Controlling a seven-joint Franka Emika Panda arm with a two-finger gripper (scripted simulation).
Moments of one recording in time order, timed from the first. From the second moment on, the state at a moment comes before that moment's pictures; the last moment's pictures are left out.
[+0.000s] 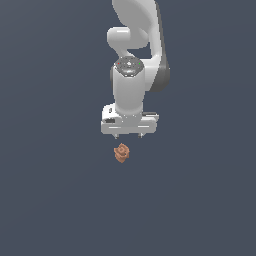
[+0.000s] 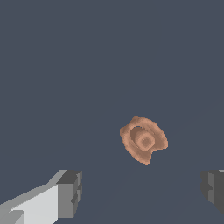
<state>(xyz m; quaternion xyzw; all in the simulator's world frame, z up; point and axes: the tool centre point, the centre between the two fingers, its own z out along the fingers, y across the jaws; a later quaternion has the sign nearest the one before) 0.001 0.003 0.174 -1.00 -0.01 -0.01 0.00</state>
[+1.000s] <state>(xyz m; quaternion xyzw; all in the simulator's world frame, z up) 0.014 -0.010 0.191 -1.00 -0.01 -0.03 0.00</state>
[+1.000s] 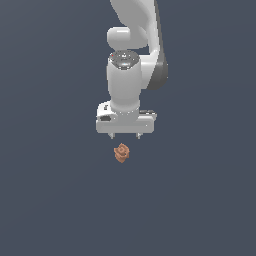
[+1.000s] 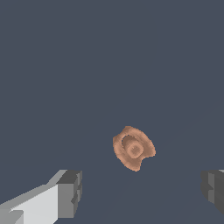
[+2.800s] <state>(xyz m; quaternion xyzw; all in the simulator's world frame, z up) 0.005 -0.029 0.095 -0.94 -0.35 0.00 0.00</state>
